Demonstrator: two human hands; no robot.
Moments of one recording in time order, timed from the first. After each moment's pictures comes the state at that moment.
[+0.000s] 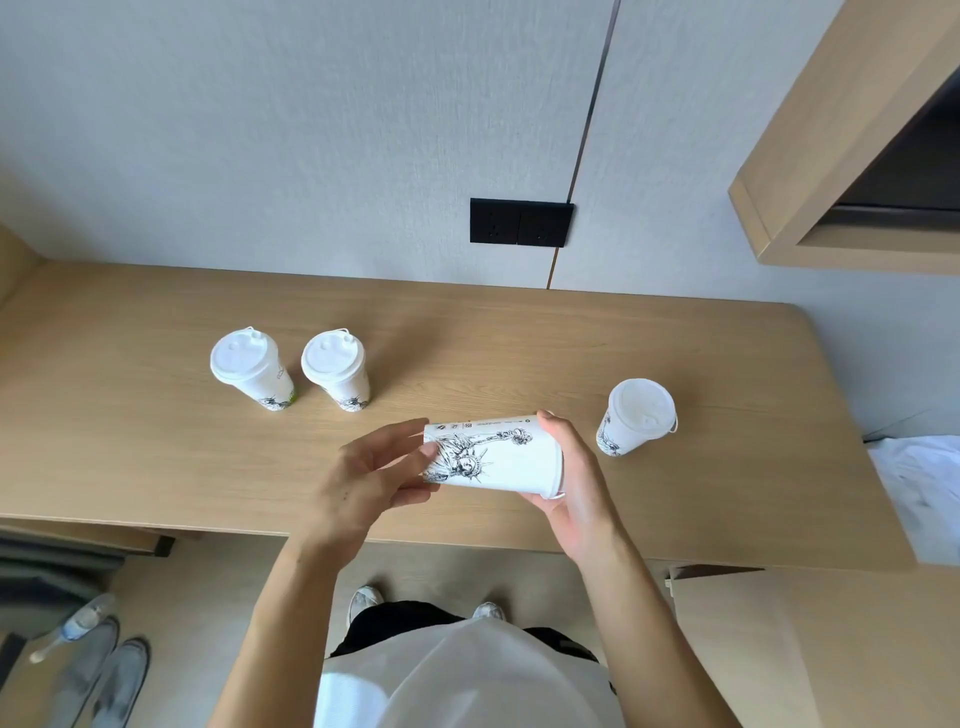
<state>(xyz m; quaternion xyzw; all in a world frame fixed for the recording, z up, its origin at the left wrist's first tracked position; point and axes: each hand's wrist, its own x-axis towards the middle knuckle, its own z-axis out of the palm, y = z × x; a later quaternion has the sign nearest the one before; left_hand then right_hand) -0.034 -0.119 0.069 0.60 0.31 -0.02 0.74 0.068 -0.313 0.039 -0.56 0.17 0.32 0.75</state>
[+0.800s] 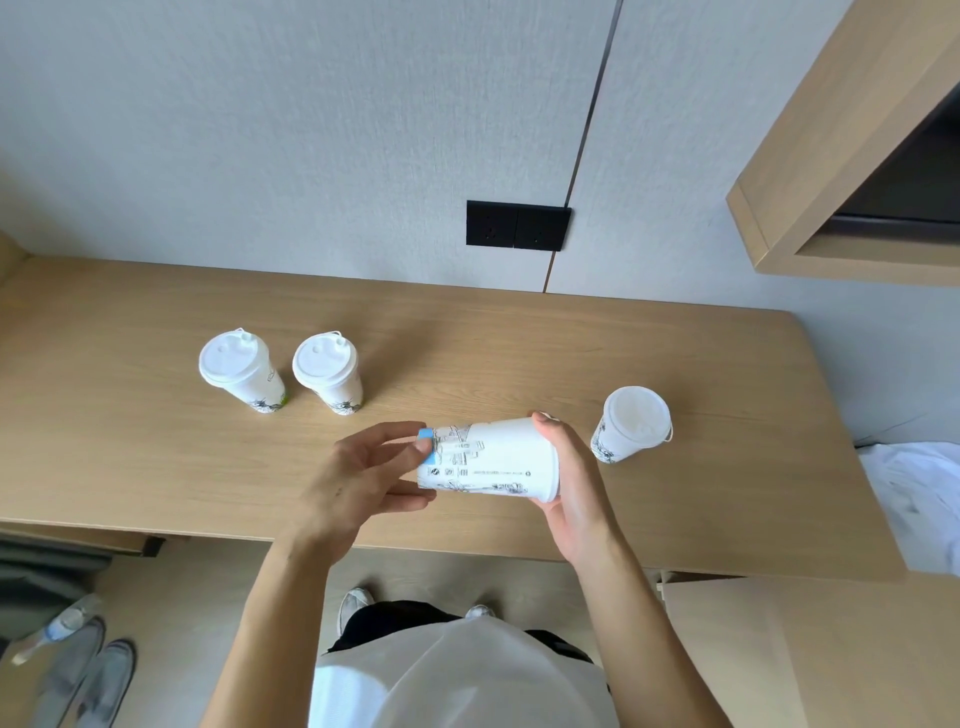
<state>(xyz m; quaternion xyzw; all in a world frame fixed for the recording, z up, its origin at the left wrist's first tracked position) -0.021 -0.113 0.074 0.60 0.29 -0.04 0.75 0.077 -0.313 0.042 -0.56 0.14 0.31 0.76</state>
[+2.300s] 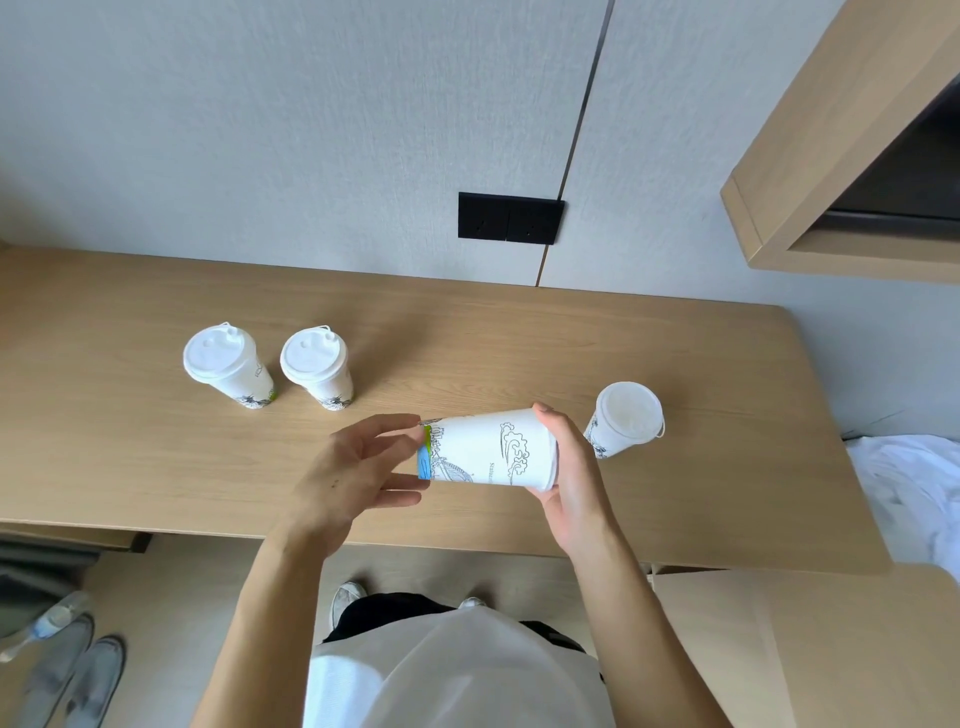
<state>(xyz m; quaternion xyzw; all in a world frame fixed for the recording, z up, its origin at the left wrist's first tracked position) -0.014 -0.115 0.078 0.61 0.31 -0.05 0.73 0.090 -0.316 0.029 -0.54 0.14 0.30 0.77</state>
